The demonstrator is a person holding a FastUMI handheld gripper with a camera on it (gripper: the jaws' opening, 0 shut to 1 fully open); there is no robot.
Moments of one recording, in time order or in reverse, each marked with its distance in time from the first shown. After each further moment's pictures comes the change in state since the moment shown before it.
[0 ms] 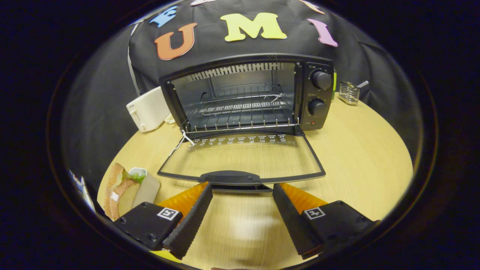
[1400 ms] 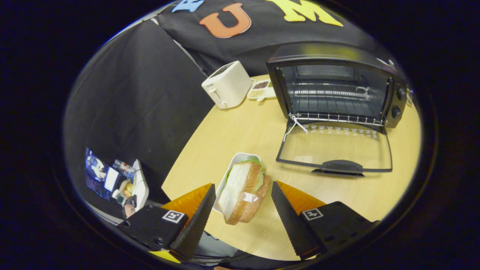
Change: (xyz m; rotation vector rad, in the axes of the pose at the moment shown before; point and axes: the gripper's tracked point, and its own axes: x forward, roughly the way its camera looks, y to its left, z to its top) arm -0.073 0.169 0.008 0.005 0.380 0.564
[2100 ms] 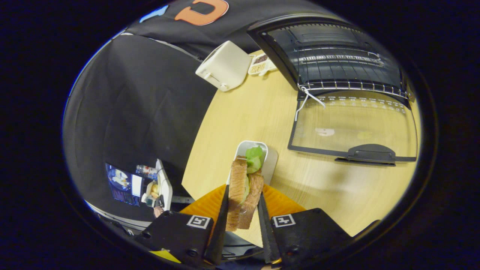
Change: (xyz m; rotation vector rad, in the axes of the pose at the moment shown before) arm 0.016 0.008 -0.014 0.122 0.146 0.163
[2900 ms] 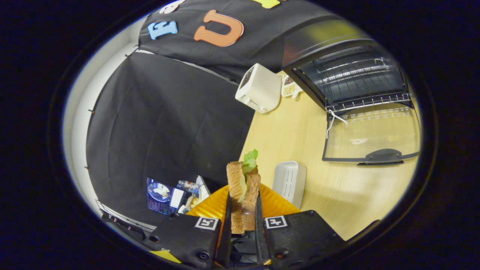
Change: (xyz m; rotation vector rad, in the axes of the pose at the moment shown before) arm -0.067 0.064 0.037 0.058 -0.211 0.295
